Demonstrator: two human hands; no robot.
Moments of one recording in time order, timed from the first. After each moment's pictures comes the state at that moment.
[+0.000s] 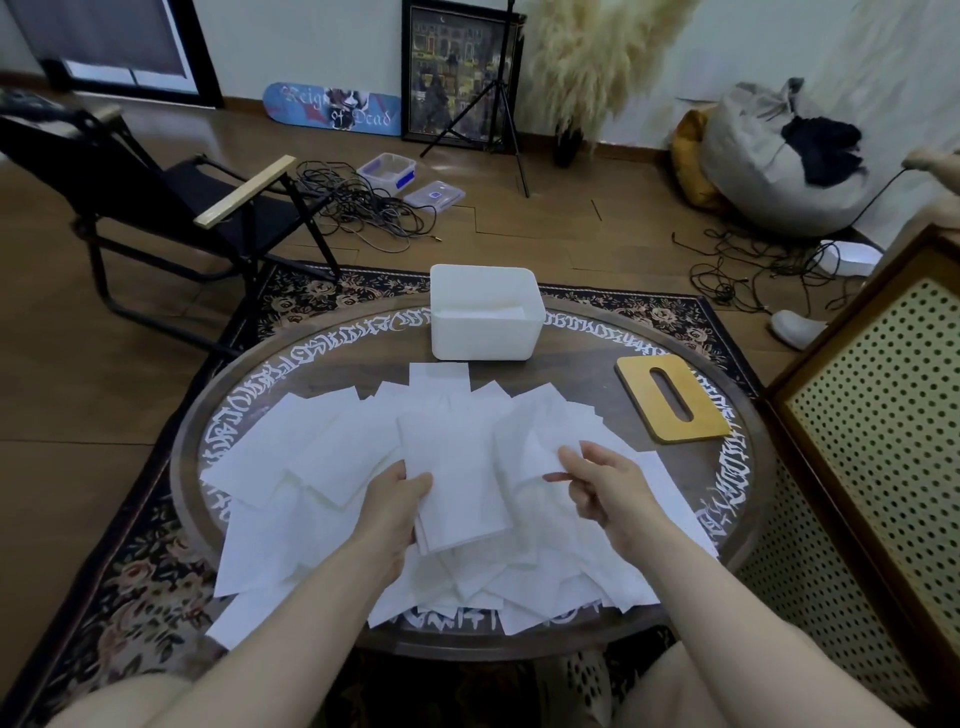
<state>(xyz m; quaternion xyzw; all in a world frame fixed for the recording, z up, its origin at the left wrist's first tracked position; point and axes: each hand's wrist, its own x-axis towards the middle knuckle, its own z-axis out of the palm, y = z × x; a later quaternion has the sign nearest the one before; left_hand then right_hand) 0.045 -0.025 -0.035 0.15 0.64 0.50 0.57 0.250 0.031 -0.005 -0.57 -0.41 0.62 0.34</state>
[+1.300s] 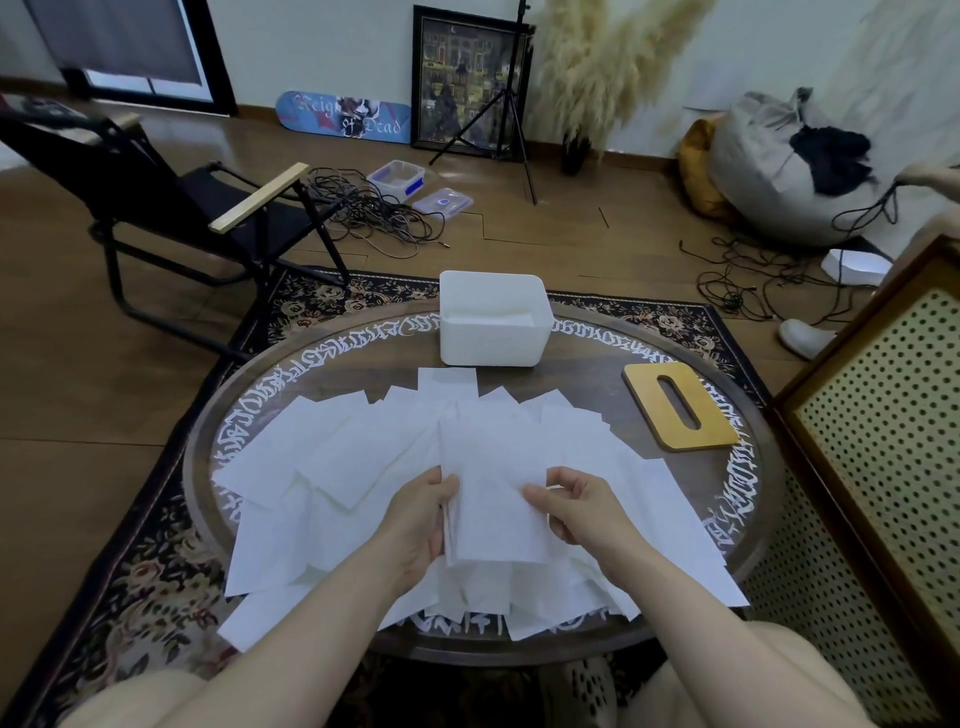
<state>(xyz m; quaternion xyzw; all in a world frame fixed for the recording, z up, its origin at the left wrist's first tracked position) 0.056 -0.028 -0.028 0.13 0.58 0.49 0.64 0.234 0.015 -0.017 -0.54 -0.53 0.60 0.26</state>
